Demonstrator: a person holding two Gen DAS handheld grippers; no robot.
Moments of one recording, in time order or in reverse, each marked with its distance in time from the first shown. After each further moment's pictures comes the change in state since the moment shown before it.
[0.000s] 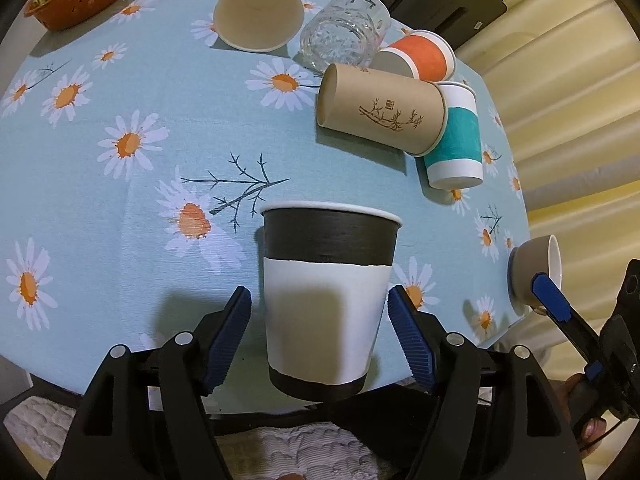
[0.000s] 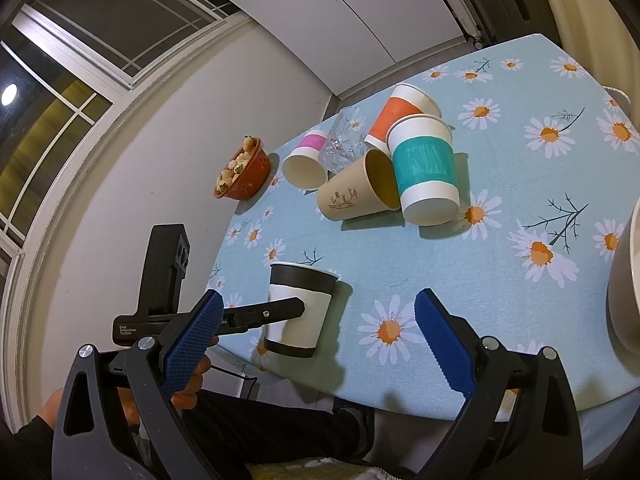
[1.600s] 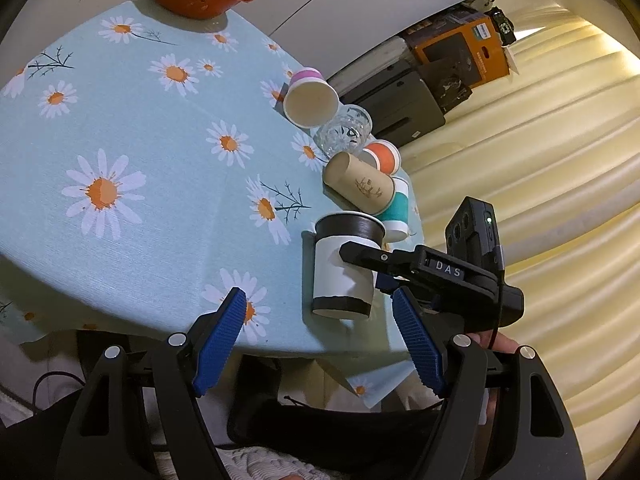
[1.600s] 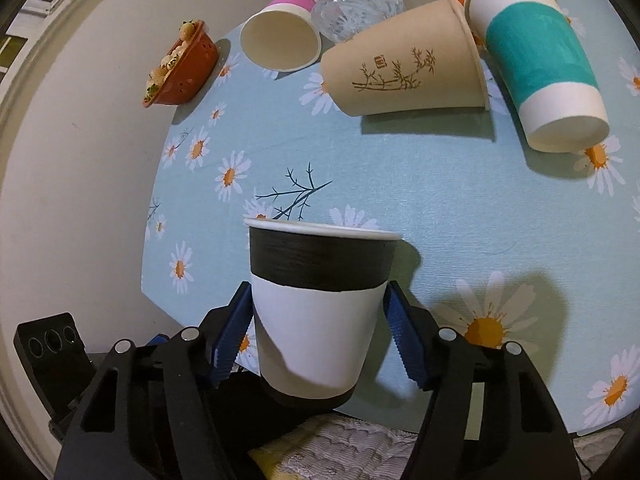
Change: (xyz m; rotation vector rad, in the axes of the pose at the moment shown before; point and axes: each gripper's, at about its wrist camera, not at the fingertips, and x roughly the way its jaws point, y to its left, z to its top) left arm -0.082 0.105 -0.088 -0.174 -0.340 -0.396; right arm 0.148 0.033 0.002 0.046 0.393 -0.204
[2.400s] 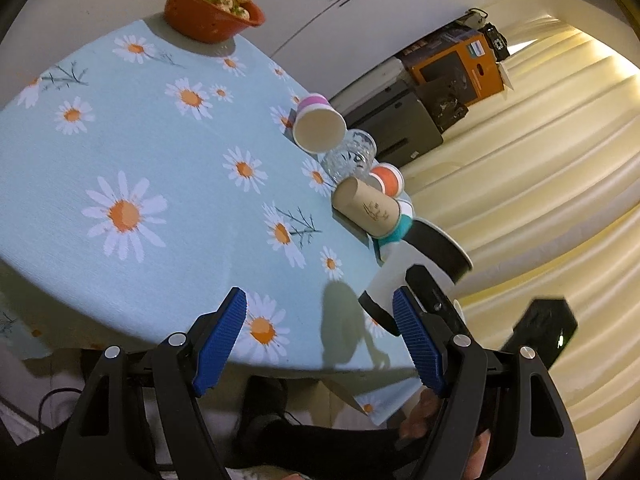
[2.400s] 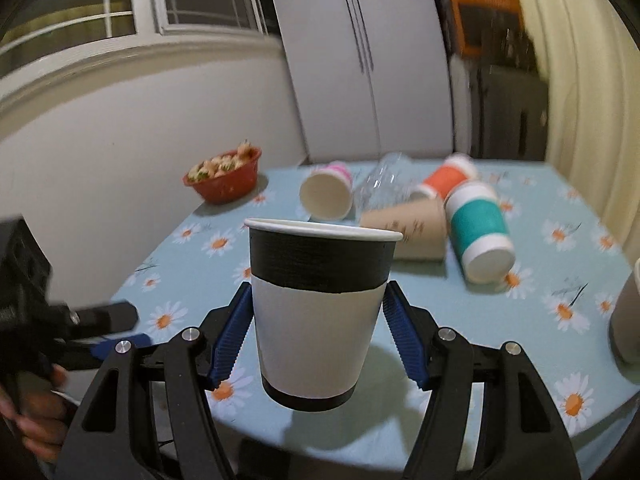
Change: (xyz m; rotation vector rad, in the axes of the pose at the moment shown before) left arm -0.013 0.015 0.003 0.022 -0.096 0.011; right arm -0.038 0.059 -0.101 -0.345 -0.759 -0.235
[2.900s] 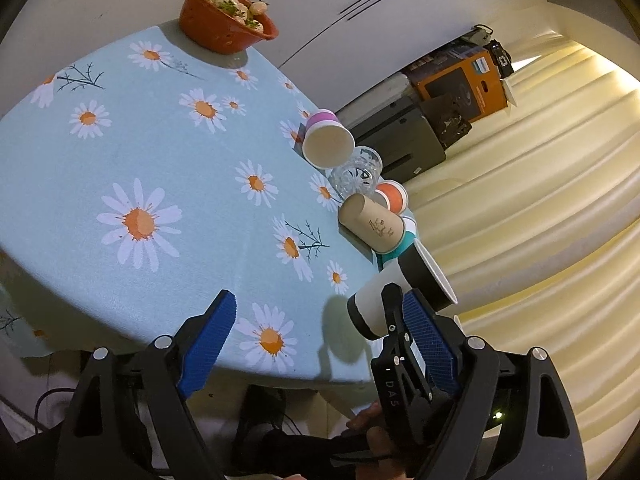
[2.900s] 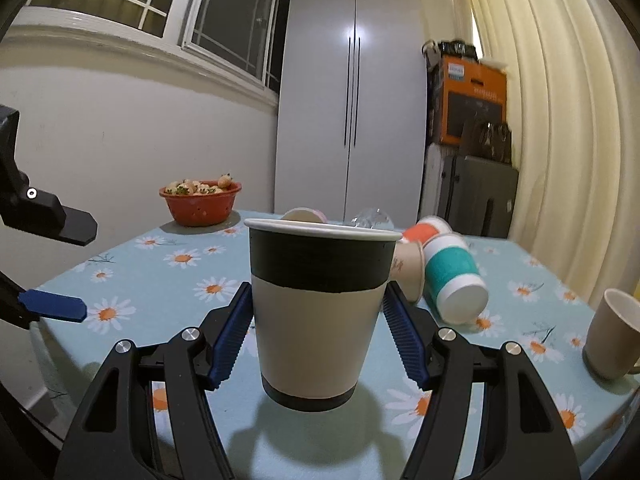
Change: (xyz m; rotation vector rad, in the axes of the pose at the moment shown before) left arm -0.006 0.009 0.002 -0.043 -0.041 -0.009; right arm 0.012 0.017 -0.049 -0.177 -0.271 -0.170
